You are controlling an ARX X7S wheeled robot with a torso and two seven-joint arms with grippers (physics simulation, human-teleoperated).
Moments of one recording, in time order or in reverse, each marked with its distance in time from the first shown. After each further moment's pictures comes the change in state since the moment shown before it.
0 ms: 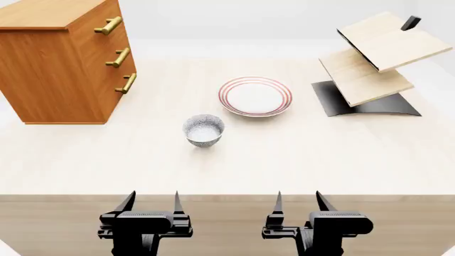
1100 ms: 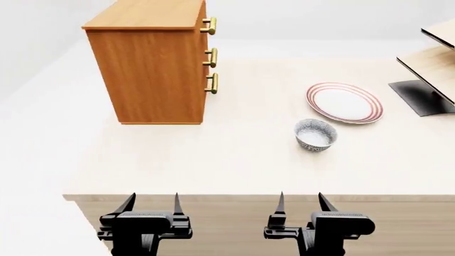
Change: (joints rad) left arm 0.003 -0.093 0.102 0.024 -0.098 -0.040 -0.103; right arm 0.002 0.088 -0.095 -0.005 0.096 0.017 0.118
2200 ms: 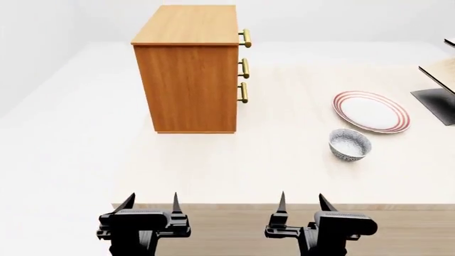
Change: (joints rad) left arm -0.014 -0.051 0.040 0.020 -0.081 -0.047 -0.043; right arm 0.010 0.041 -0.042 0.017 0.090 -0.016 0.043
